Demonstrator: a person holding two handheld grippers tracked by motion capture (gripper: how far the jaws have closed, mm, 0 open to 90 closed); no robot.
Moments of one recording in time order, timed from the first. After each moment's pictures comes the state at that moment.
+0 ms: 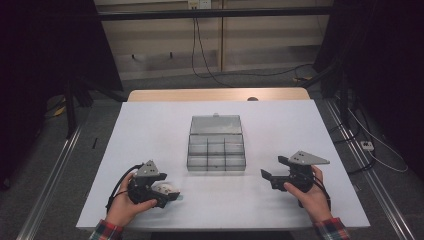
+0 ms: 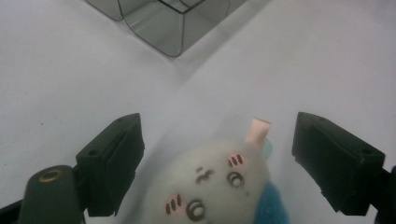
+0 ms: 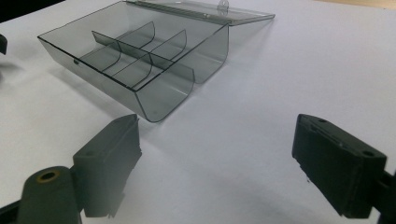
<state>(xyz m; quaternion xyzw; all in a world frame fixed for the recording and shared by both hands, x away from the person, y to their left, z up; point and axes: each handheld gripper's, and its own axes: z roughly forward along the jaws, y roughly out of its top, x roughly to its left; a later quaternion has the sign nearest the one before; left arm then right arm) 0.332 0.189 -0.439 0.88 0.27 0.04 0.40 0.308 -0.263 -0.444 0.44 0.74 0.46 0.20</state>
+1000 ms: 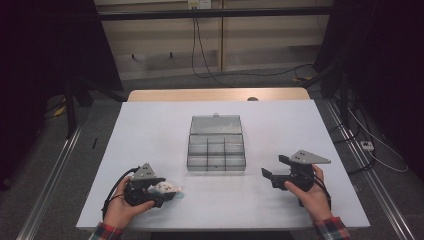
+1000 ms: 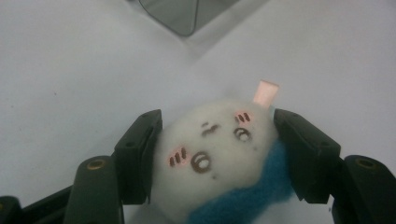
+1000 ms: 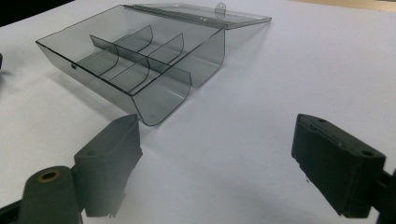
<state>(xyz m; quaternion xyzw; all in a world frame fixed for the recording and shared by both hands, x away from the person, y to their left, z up) 0.328 0.198 -0.441 0.87 0.29 0.06 0.39 0.309 -0.265 -0.443 0.45 0.74 0.47 0.20</state>
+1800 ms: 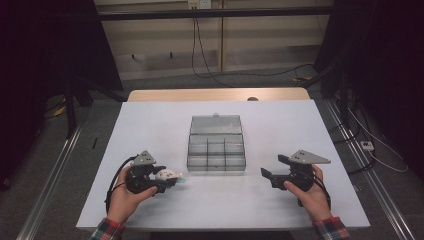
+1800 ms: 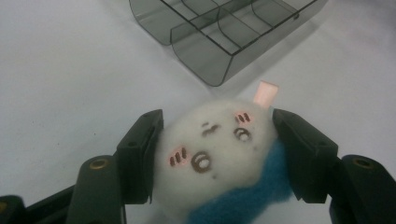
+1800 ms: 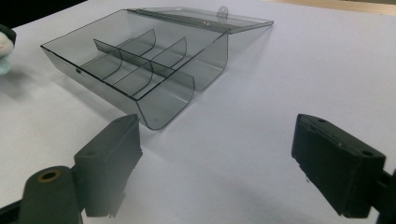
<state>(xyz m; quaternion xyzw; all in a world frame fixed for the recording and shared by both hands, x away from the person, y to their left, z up) 0.349 0.189 -0.422 0.85 0.34 0.06 0.40 0.309 -0.263 -0.441 0.45 0.73 0.47 0.20</state>
